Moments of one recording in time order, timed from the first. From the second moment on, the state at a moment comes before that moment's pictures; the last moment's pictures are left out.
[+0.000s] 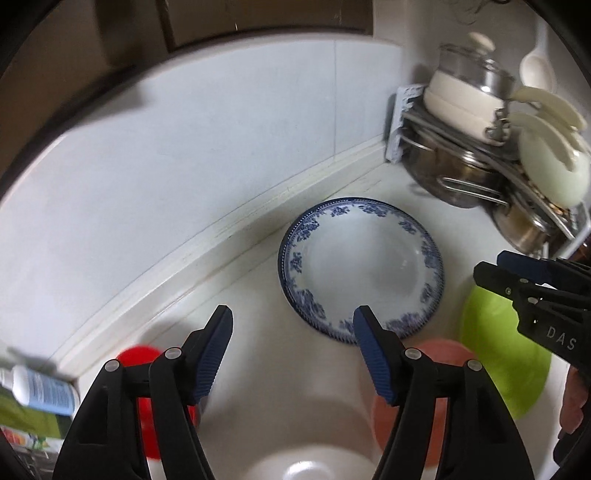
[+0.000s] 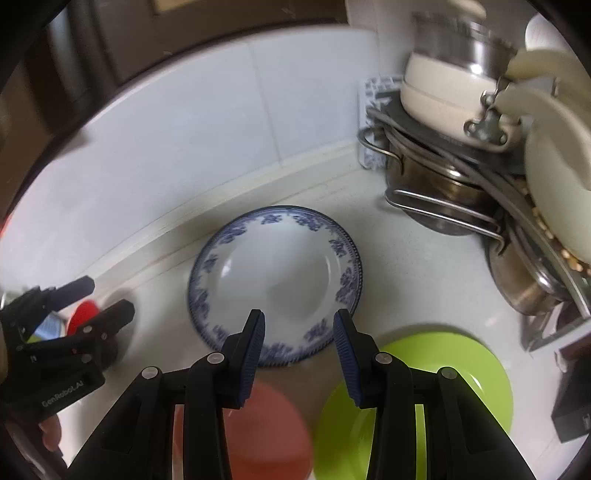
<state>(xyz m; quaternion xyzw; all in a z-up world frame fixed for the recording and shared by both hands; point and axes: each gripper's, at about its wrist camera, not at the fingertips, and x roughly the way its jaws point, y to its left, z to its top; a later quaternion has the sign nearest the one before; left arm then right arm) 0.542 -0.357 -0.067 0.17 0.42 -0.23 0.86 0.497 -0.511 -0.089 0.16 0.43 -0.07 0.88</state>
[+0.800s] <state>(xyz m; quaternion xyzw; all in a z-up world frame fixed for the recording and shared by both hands) 0.654 -0.398 -0.163 0.14 0.54 -0.19 0.81 0.599 -0.559 -0.182 0.21 0.52 -0.11 0.82</state>
